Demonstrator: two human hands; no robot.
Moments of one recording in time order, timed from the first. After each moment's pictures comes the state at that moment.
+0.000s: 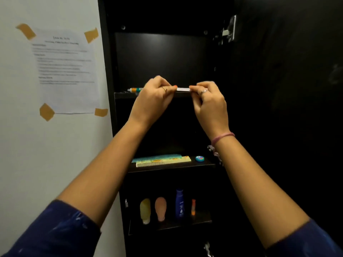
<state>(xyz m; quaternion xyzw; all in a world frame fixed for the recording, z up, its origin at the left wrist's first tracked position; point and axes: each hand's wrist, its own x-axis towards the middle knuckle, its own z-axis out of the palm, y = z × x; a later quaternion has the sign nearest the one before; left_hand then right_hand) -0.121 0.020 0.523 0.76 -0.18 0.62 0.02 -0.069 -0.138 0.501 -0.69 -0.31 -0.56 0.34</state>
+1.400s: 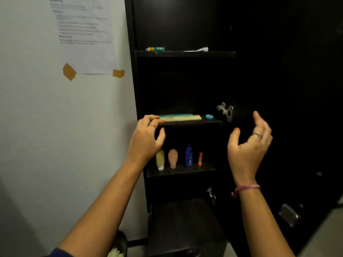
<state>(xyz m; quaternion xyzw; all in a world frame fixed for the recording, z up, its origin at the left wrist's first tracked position) -0.253 0.040 0.336 0.87 -0.01 0.46 0.16 -0.207 -0.189 0.327 -0.72 -0.07 -0.52 0.46</state>
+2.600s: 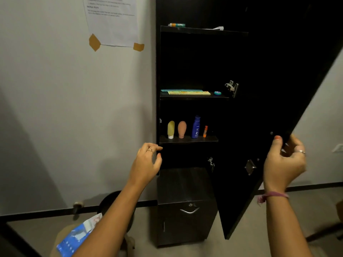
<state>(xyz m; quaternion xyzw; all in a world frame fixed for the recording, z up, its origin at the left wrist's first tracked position) -0.401 0.030 0.220 0.90 0.06 0.33 0.29 -0.315 -0.272 0.270 -0.63 -0.02 -0.44 0.64</state>
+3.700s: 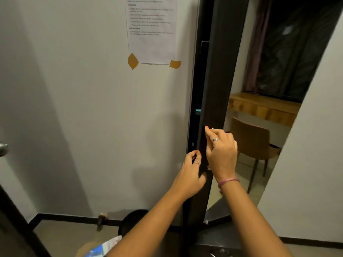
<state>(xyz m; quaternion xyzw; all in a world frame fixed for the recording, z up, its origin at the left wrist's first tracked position) -0.297 0.048 0.225 0.92 0.06 0.21 0.33 -0.225 -0.031 0.275 -0.77 -0.31 -0.45 0.31</state>
